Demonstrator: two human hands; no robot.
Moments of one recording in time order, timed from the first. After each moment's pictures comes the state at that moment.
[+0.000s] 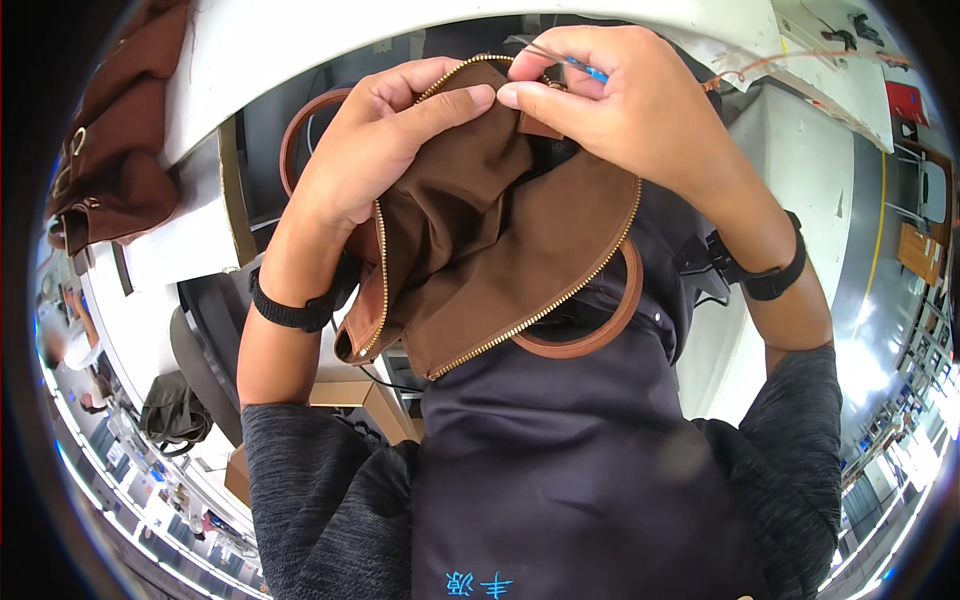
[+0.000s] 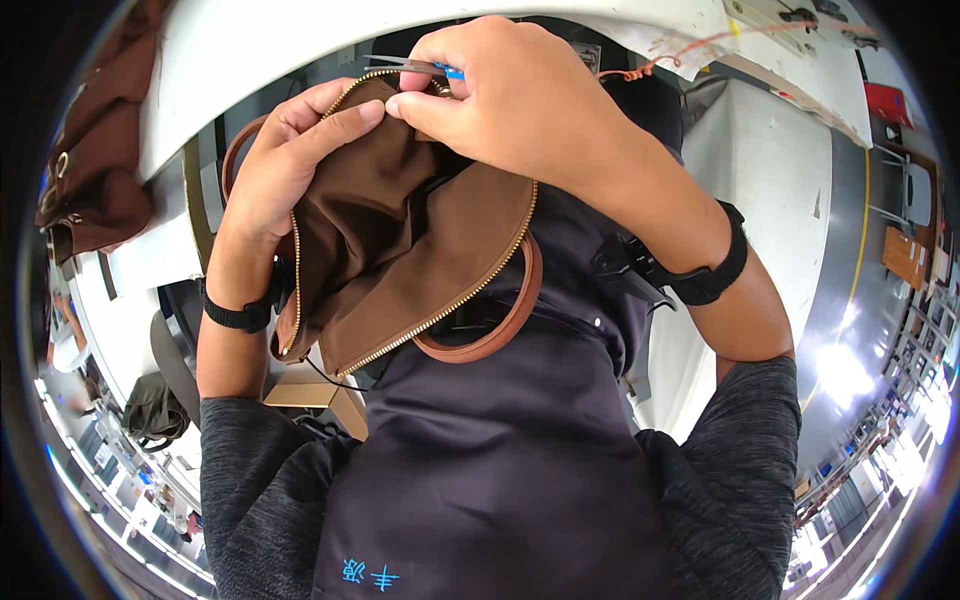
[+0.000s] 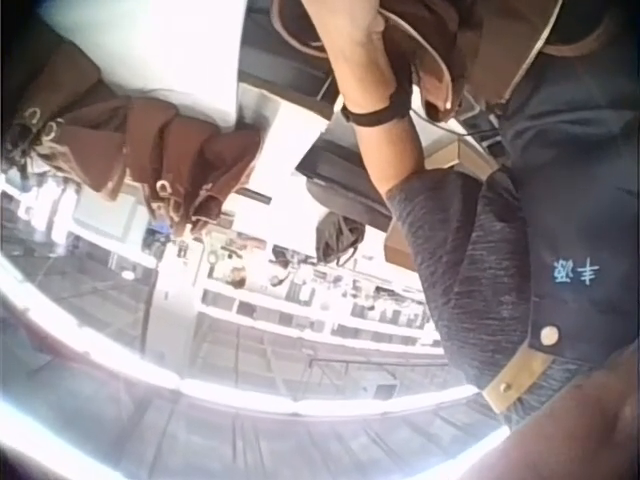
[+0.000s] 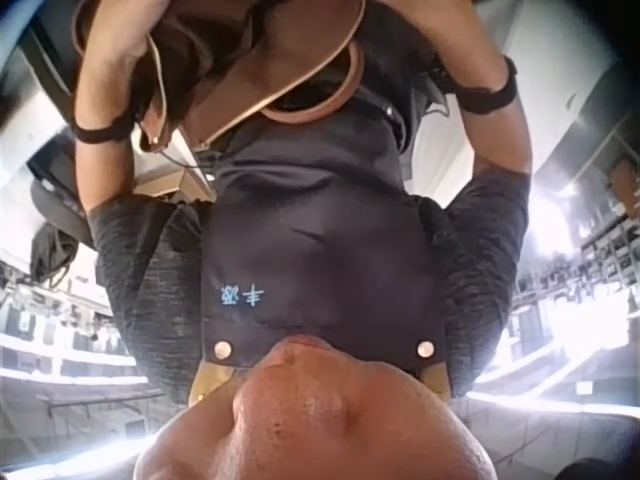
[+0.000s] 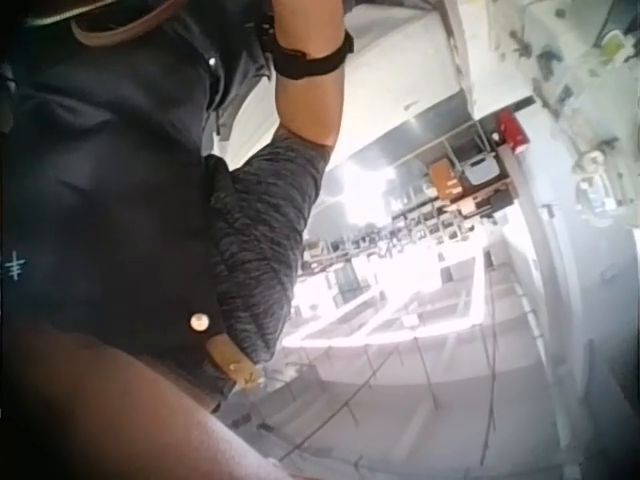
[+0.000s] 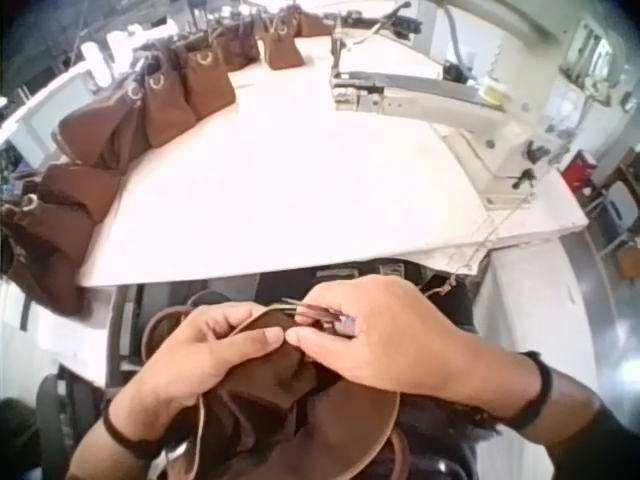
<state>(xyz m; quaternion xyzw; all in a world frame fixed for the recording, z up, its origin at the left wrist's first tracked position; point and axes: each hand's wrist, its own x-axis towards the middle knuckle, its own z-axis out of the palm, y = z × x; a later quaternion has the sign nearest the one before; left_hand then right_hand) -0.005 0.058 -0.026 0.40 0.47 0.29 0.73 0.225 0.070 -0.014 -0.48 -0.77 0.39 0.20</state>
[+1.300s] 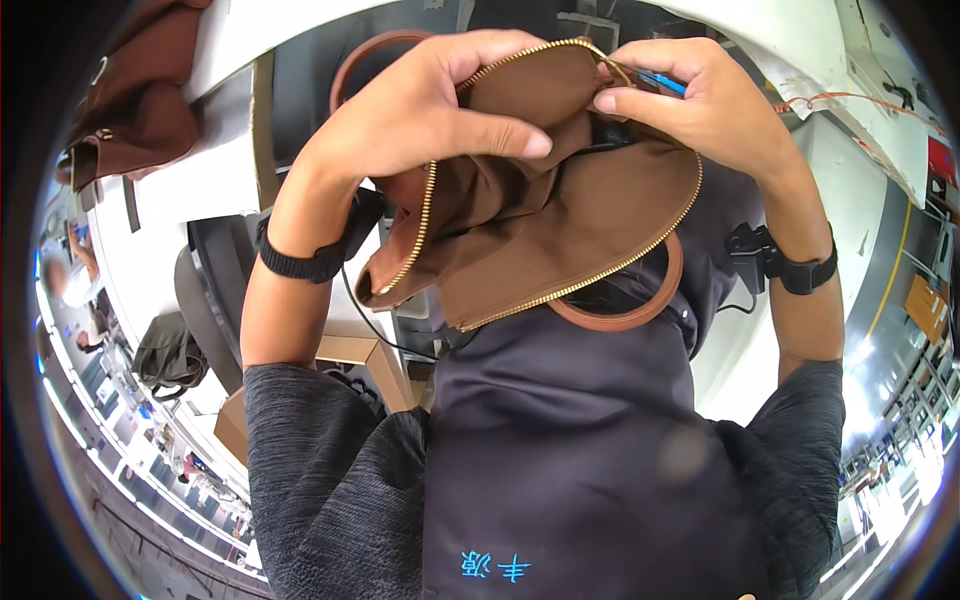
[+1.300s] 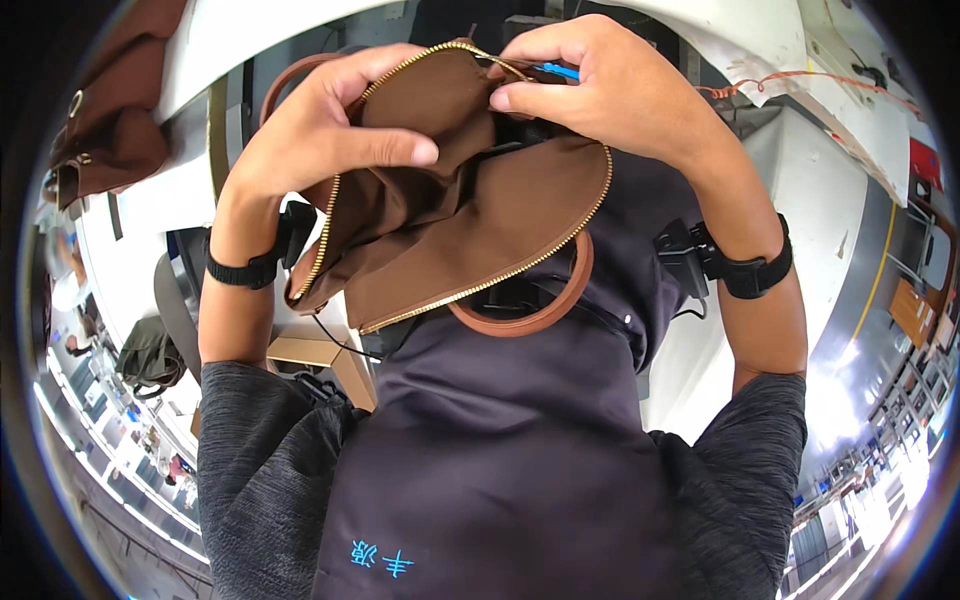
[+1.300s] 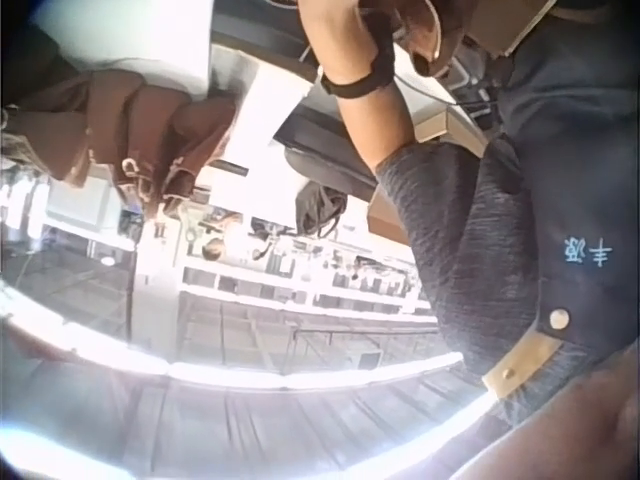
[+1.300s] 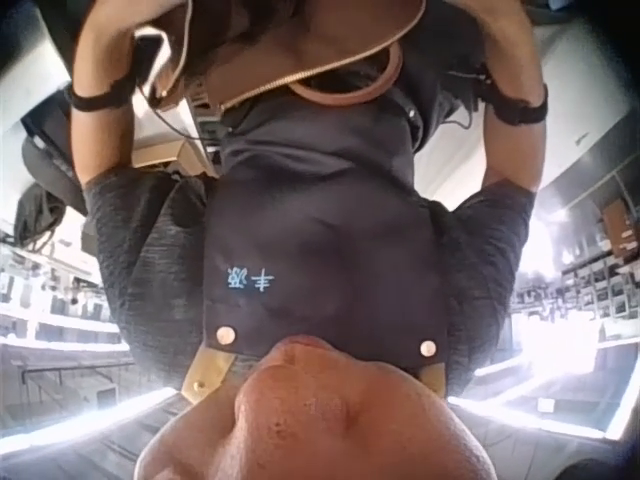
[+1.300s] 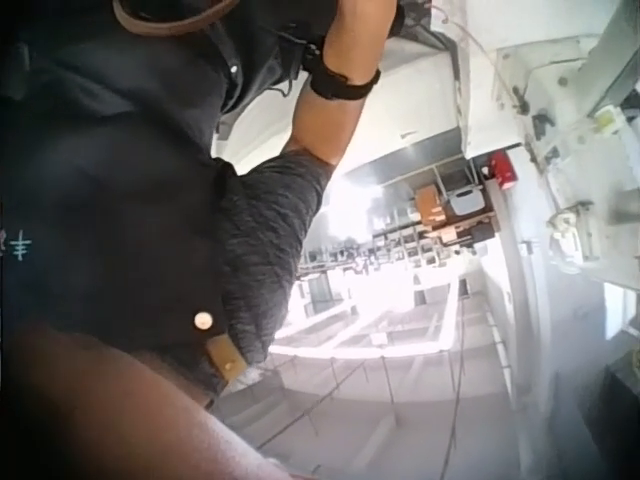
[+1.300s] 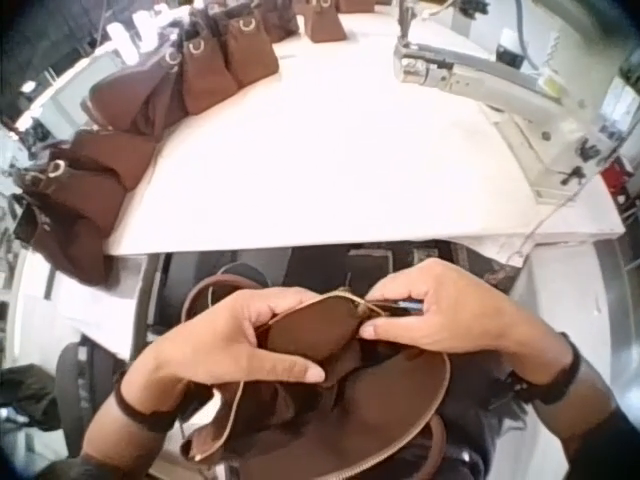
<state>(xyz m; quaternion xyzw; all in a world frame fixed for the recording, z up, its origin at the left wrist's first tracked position) -0.032 0.060 -0.024 0.61 0.38 0.19 0.67 0.238 0.092 -0.036 -0.38 -0.77 0.48 0.16</state>
